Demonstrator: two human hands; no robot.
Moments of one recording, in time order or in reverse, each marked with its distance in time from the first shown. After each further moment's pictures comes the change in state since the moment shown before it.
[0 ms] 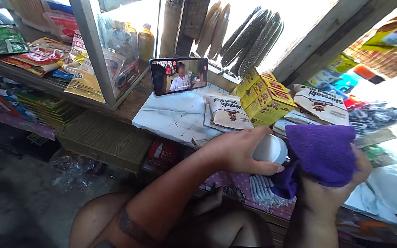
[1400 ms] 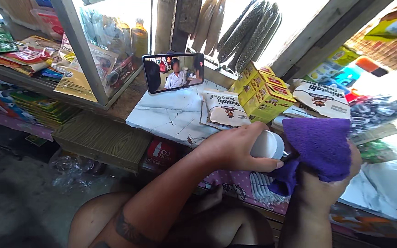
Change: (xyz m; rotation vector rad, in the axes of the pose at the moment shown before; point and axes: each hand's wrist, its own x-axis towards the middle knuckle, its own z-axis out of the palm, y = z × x) left_hand -0.001 0.004 0.000 0.035 0.020 -0.061; right_hand -0.005 0.001 0.005 0.030 0.056 0.105
